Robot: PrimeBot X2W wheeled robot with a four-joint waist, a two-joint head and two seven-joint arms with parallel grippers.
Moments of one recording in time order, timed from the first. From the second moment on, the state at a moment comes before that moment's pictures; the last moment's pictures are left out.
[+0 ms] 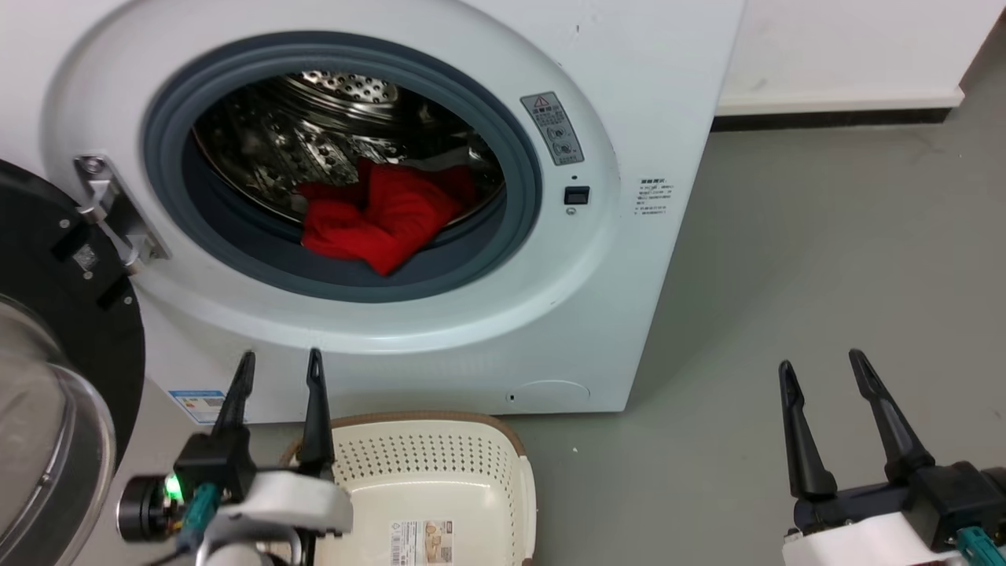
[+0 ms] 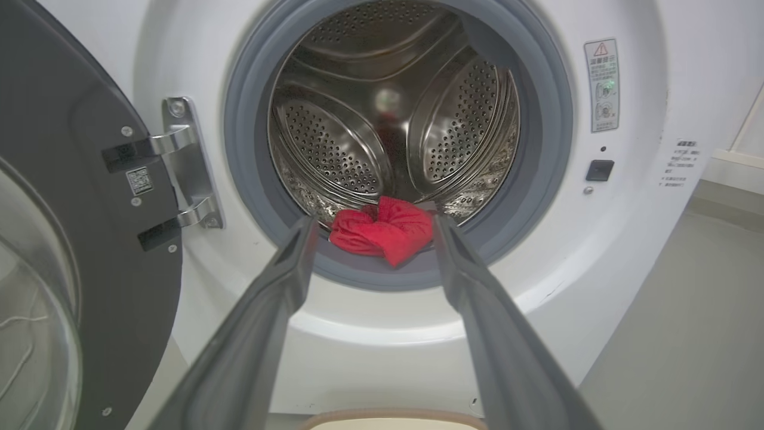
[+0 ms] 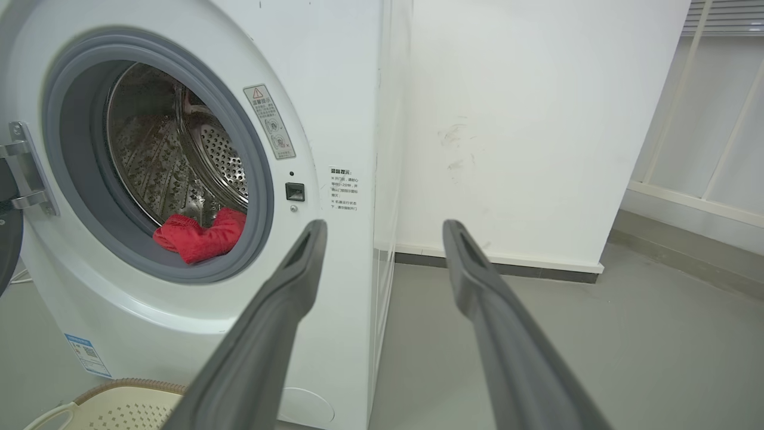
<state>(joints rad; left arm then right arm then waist) -0.04 0.05 0.01 0.12 -0.08 -0.01 -0.26 0.09 -0.05 0.00 -0.08 0.00 0.13 -0.26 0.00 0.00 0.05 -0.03</state>
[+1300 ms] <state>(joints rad) -1.32 0.38 -0.24 0.92 -0.10 -0.13 0.34 -0.23 -0.05 0.06 -0.24 0.09 0.13 -0.26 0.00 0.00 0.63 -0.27</state>
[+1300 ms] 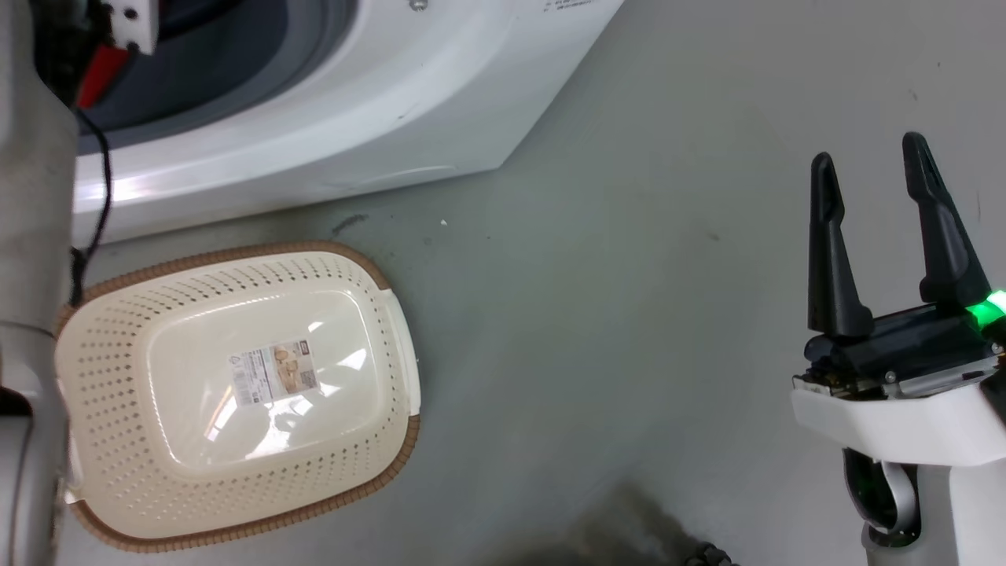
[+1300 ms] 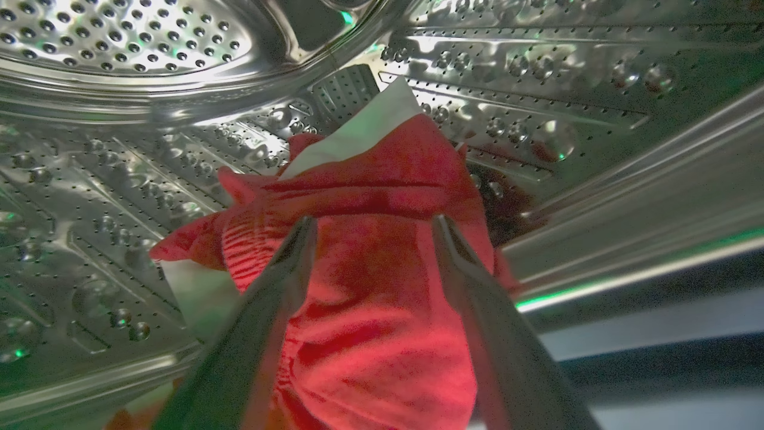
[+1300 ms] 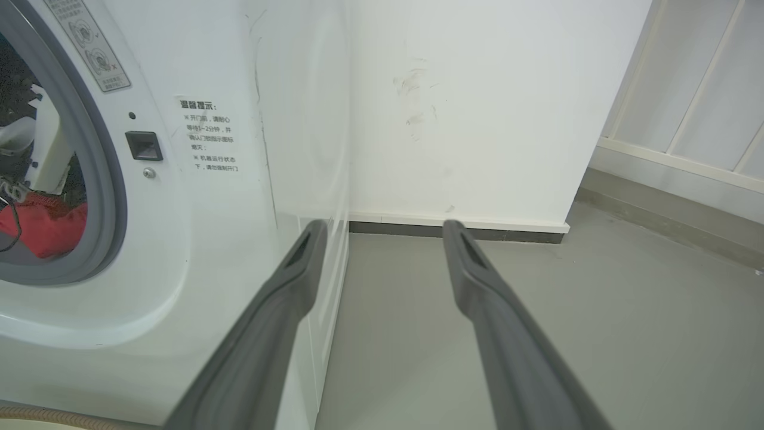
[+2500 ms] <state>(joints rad) -1.63 0.58 -0.52 0.94 -0.37 -0.13 0.76 -0.33 -0.05 0.05 -0.29 0.17 0.13 -0.26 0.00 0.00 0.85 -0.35</state>
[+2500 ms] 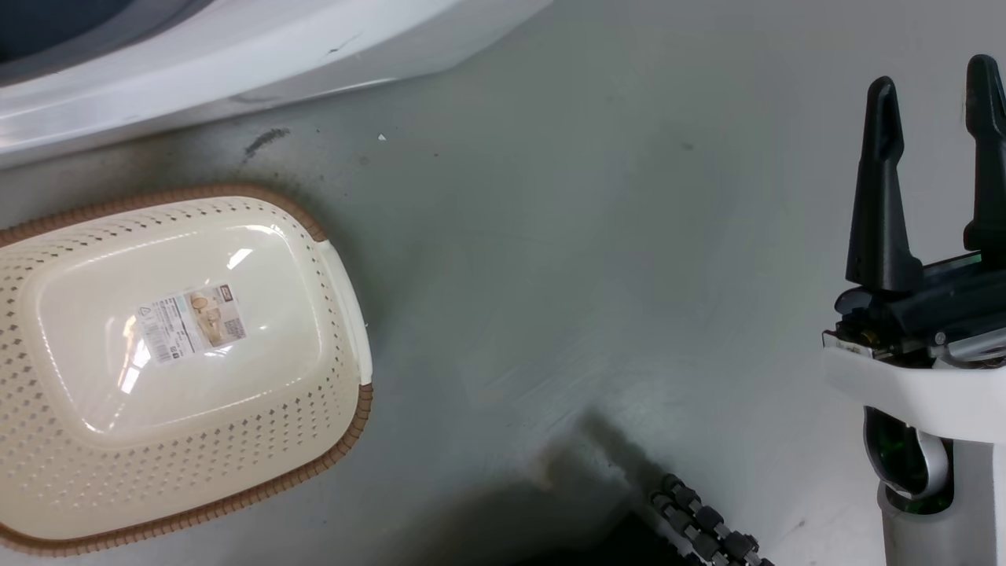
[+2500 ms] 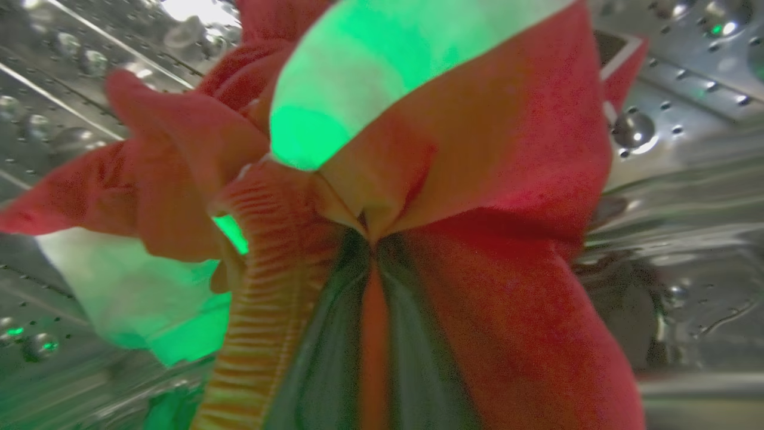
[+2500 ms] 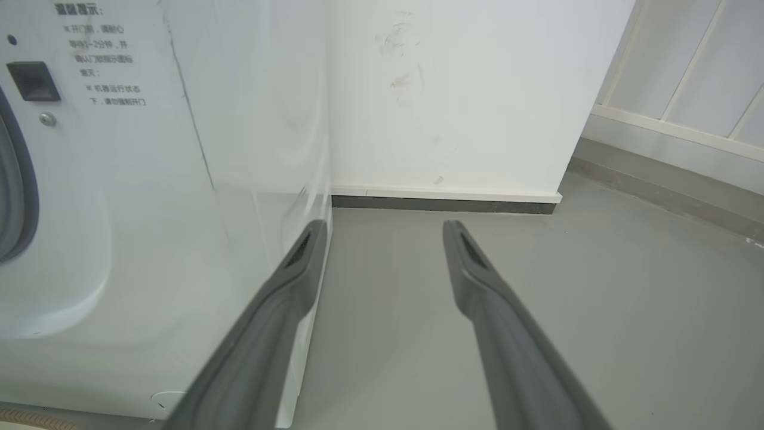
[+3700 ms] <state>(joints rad) -1.10 0.47 -0.64 1.02 -0.60 -0.11 -0.13 -0.15 -0.05 0.08 -0.21 0.05 0.13 -0.26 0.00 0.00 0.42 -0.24</state>
